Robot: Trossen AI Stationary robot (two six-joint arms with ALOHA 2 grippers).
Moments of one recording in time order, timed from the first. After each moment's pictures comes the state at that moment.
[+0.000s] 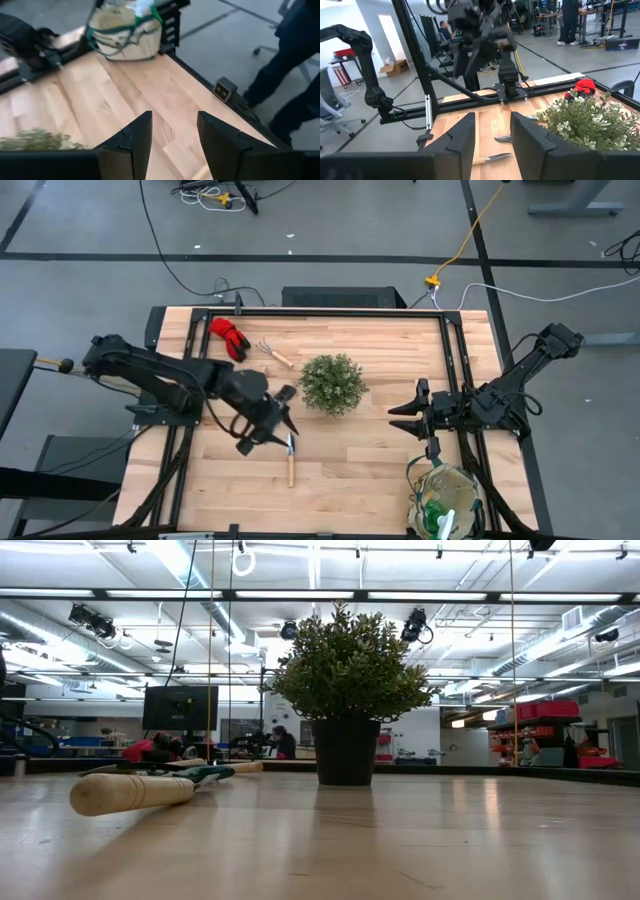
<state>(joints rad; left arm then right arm) -0.24 1.31 1.19 -0.42 0.26 0.28 0.68 0.85 0.61 0.20 0.65 0.23</state>
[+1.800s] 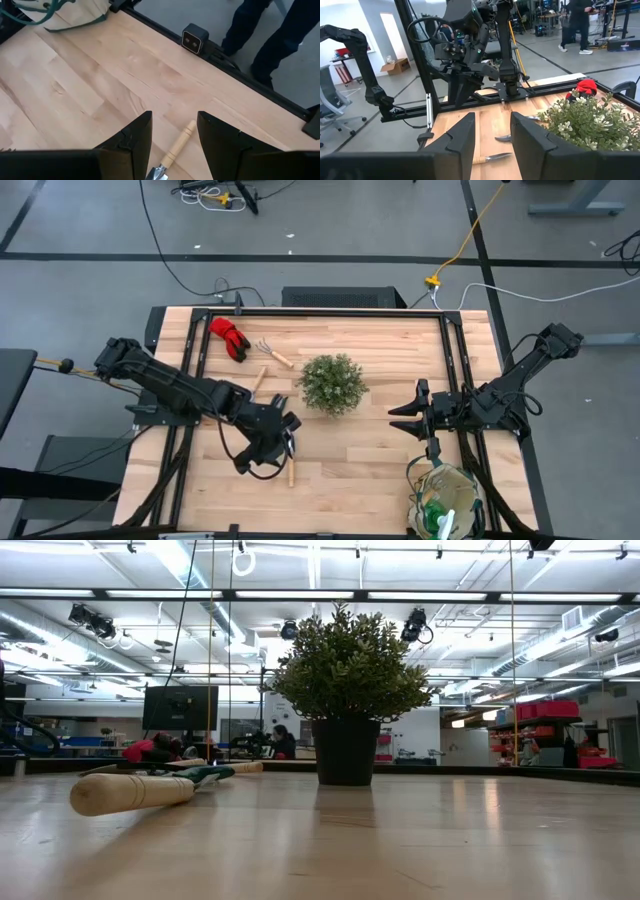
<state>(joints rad) -0.37 1.43 1.19 -0.53 0.24 0.44 0.68 0.85 0.61 0.20 0.64 0.22</state>
